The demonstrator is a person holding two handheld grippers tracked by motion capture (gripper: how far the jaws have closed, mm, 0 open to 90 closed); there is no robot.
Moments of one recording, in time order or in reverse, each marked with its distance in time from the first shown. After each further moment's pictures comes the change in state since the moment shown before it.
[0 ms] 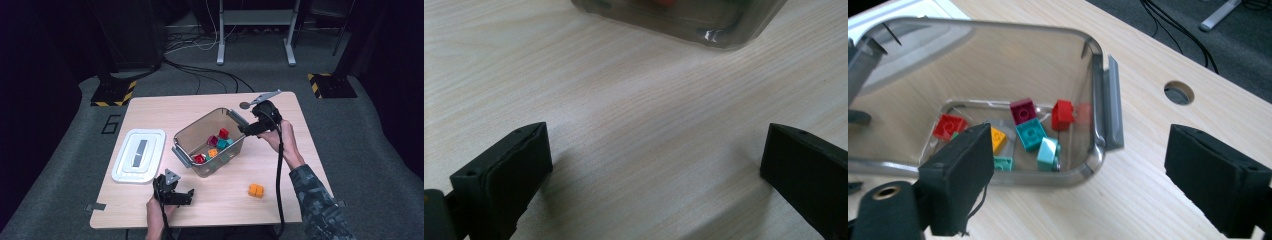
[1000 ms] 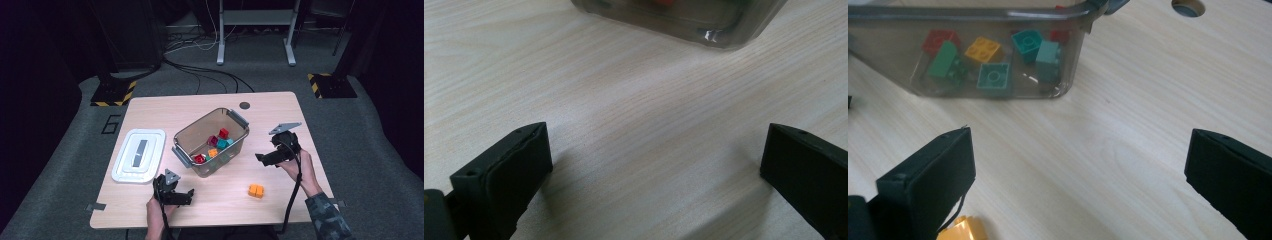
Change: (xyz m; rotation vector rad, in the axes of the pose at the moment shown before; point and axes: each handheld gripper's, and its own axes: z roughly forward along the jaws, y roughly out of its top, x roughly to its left) left arm 0.000 0.000 0.000 0.001 0.001 0.001; right arm 0.004 -0.096 -0.013 0.061 -0.002 0.063
